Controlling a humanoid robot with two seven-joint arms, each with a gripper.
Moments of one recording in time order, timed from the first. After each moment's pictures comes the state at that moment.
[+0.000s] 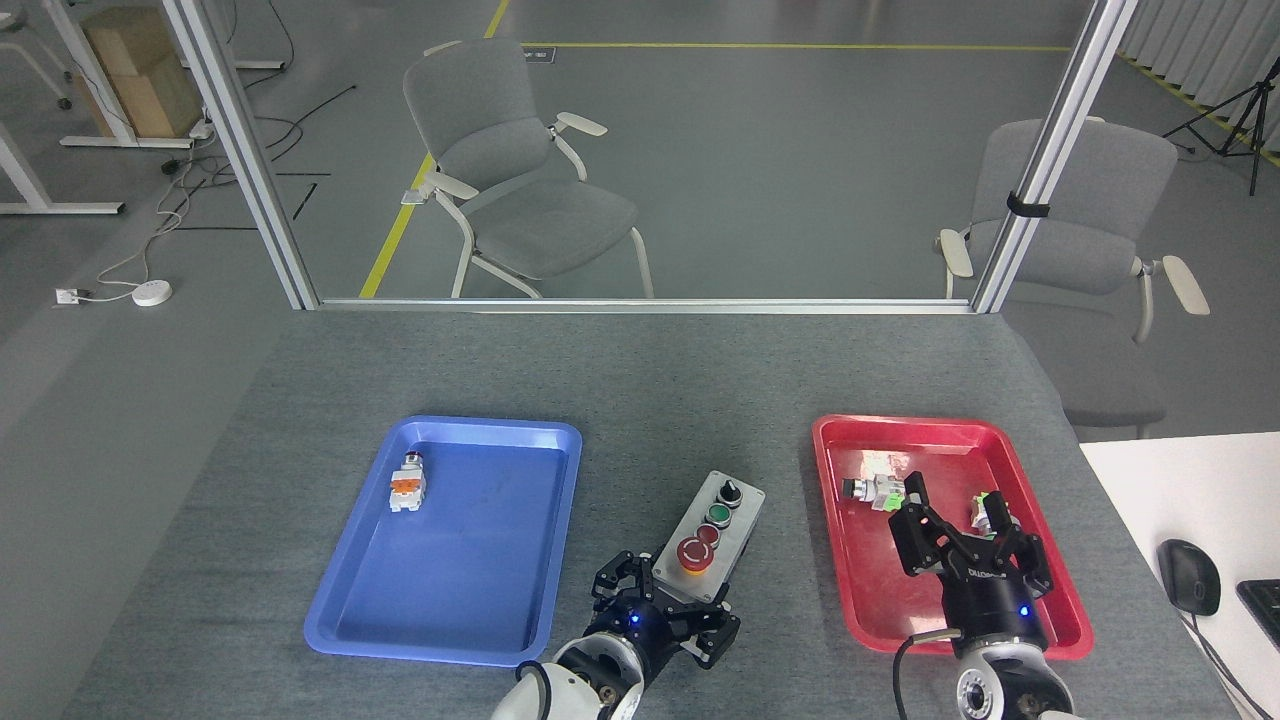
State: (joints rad) left arm -0.46 -0.14 -0.65 -0.85 -1.36 0.02 -0.04; right arm -0.15 -0.08 -0.09 -1.29 1.12 -0.13 -0.16
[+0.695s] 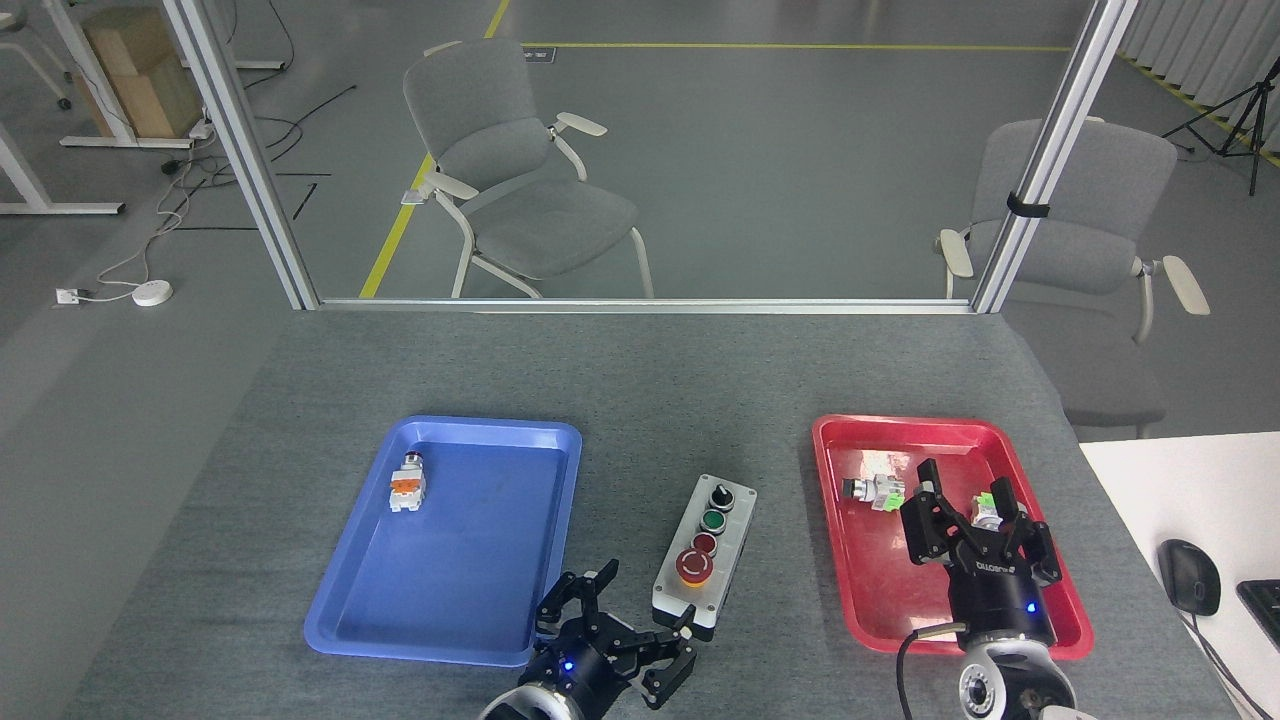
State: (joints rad) left arm -0.21 0.06 -0.62 -1.32 -1.33 0.01 -0.04; right arm -0.16 -0.08 -0.09 -1.29 1.12 -0.13 -0.22
